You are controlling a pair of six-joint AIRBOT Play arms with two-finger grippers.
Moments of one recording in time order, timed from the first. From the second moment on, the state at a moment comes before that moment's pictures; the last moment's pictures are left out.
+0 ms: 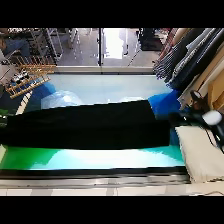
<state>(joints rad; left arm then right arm) 1.02 -1.56 1.52 1.02 -1.22 -1.14 -0.25 -1.18 1.07 -1.12 0.92 1.35</state>
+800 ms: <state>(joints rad) 0.76 -1.77 1.52 0.87 -0.81 -1.42 -0.22 -2.09 1.98 -1.10 1.08 1.47</state>
